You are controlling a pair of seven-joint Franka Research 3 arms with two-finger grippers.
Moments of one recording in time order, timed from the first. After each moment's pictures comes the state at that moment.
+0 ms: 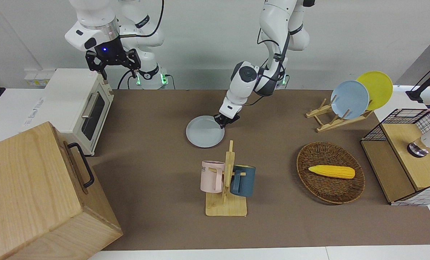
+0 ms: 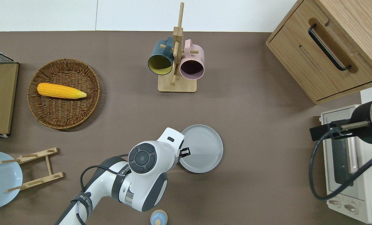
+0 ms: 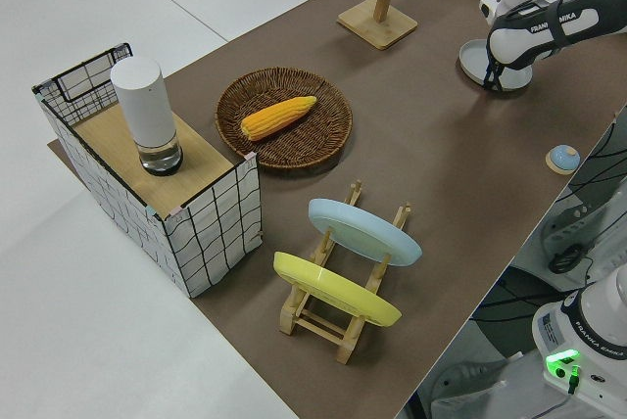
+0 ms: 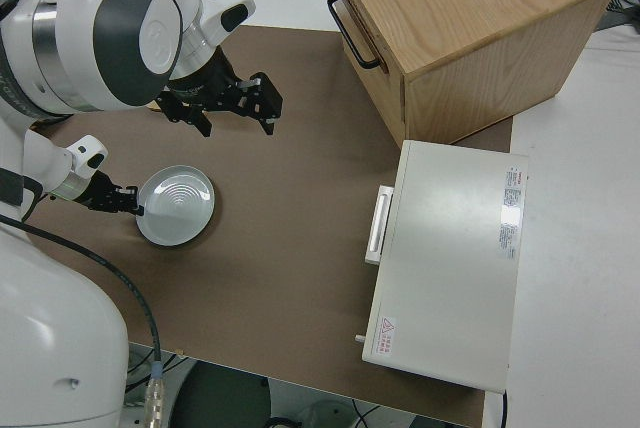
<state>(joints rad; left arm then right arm) -0.43 0.17 -0.24 -2.24 -0.28 2.52 -0.68 -0.05 -0.06 0.16 -1.54 -0.04 1.40 0.01</state>
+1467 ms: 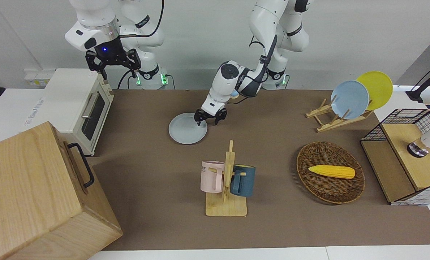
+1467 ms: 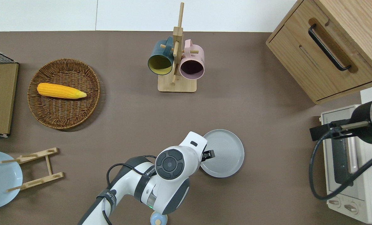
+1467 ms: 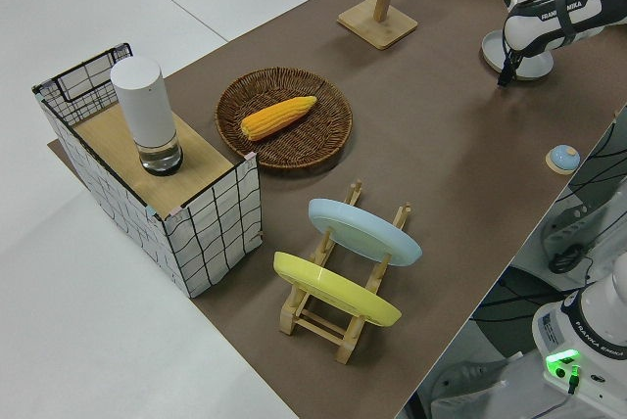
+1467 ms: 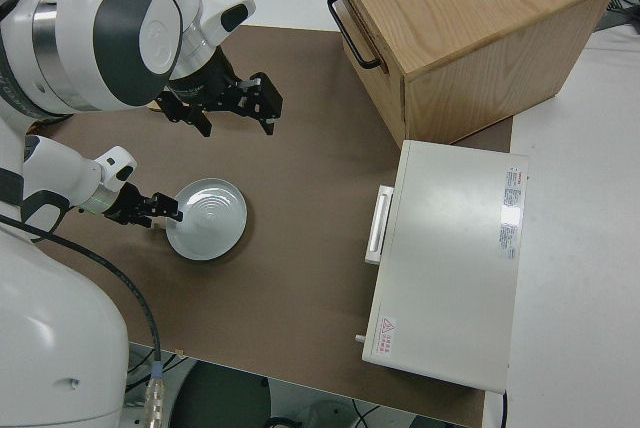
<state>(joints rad) -0.54 0.25 -0.23 -2.15 -0.25 2.55 -0.77 -0.05 -0.06 0.16 -1.54 -0.04 1.40 0.01</state>
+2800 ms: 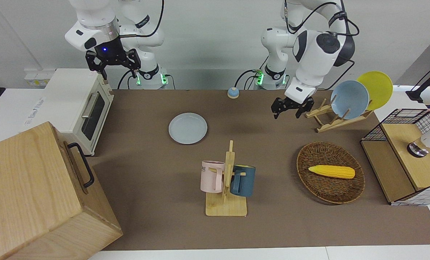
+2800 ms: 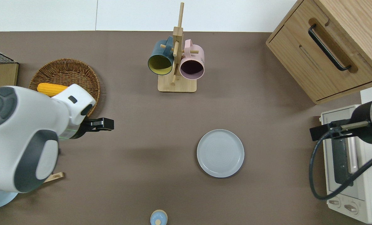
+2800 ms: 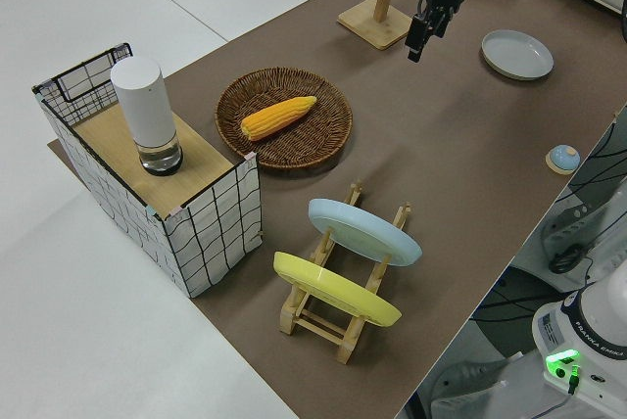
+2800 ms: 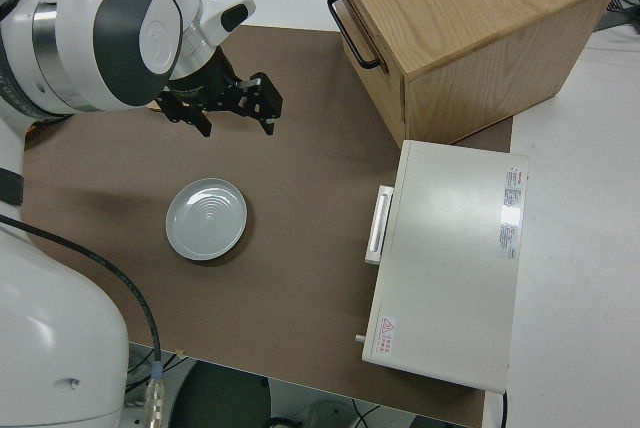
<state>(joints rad) 0.01 -0.05 -0.21 -1.96 -0.08 1.91 -0.20 -0.05 -0.06 0.16 -1.54 -0.04 1.40 0.01</state>
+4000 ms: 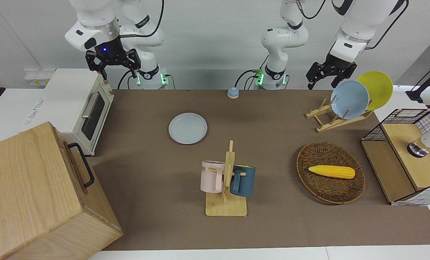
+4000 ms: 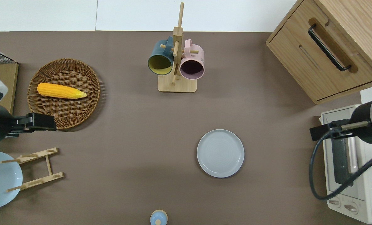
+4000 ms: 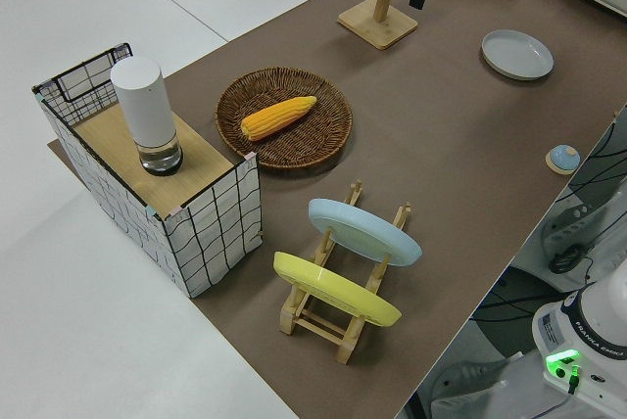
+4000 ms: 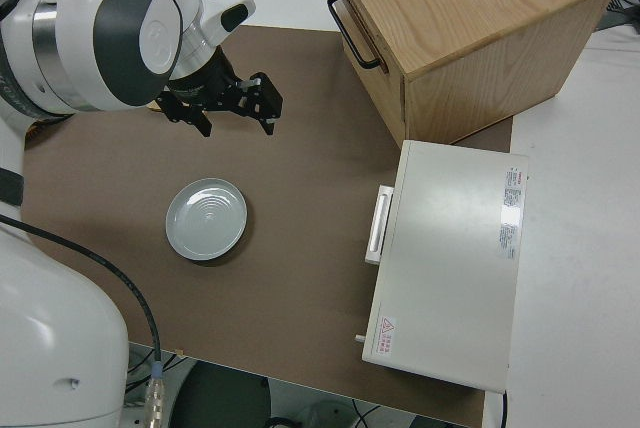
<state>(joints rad) 0.07 -0.10 -0.13 -1.66 -0.06 1.56 -0.16 -0.05 -0.06 0.16 -1.54 -0.04 1.40 0.01</state>
